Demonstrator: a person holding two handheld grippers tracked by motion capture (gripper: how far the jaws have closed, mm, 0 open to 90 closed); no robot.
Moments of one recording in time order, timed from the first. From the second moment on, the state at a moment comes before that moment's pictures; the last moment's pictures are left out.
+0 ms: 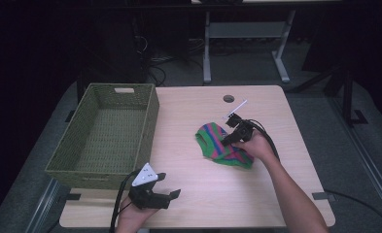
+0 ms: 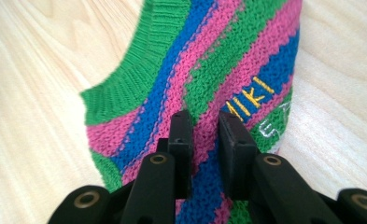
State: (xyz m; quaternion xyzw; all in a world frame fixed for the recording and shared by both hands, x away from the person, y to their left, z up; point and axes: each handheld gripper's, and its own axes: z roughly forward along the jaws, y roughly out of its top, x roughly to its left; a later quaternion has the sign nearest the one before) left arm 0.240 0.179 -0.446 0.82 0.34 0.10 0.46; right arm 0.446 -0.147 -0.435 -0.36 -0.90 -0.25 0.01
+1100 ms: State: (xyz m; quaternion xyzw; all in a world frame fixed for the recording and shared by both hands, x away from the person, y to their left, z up) left arm 0.240 0.179 -0.447 0.82 0.34 0.10 0.45; right arm 0.430 -0.182 -0.387 -0.37 -0.86 -0.35 0.02
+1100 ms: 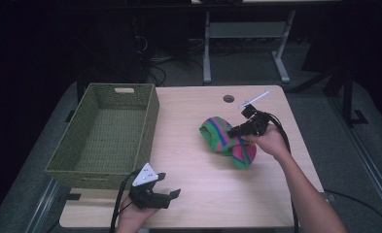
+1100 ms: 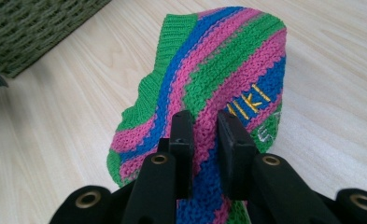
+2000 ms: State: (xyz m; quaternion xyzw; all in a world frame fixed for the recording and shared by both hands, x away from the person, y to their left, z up) left arm 0.241 0.181 -0.446 0.81 0.35 0.10 0.45; right arm 0.381 -0.187 -0.360 -0.31 -0.86 -0.40 0.02
